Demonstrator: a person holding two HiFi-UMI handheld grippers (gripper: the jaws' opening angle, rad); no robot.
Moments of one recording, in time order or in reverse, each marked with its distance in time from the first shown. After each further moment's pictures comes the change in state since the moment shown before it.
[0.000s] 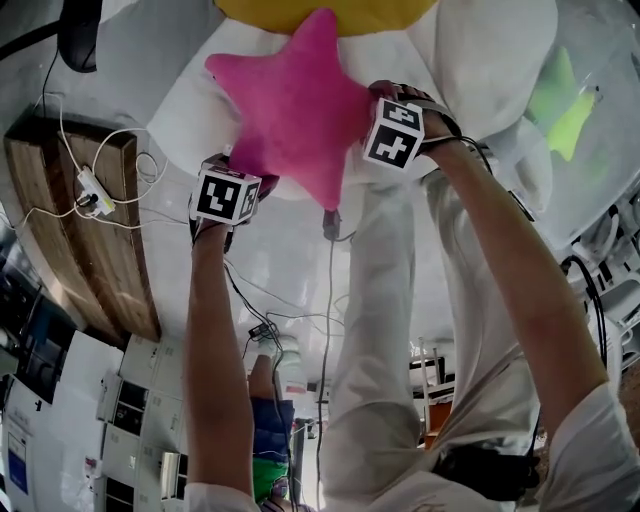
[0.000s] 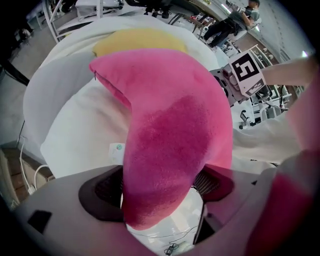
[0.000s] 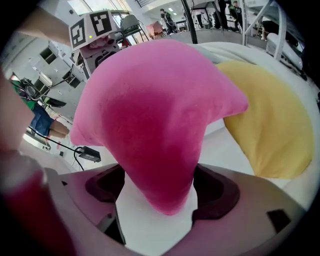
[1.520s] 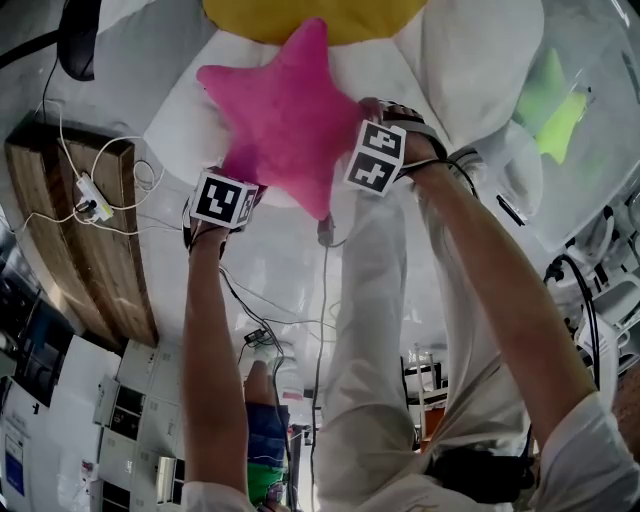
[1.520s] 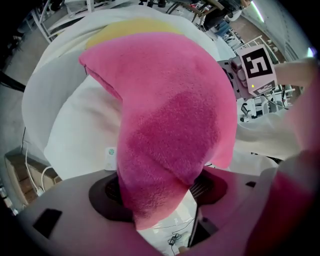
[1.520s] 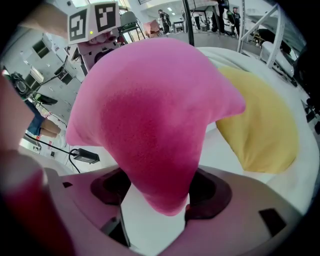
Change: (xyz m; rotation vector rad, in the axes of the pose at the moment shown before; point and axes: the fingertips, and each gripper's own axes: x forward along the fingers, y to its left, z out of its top) left arm -0.008 -0.008 -0.001 0.028 0.102 0.036; right arm -0.016 0.004 -0.001 0.013 0.023 -0.114
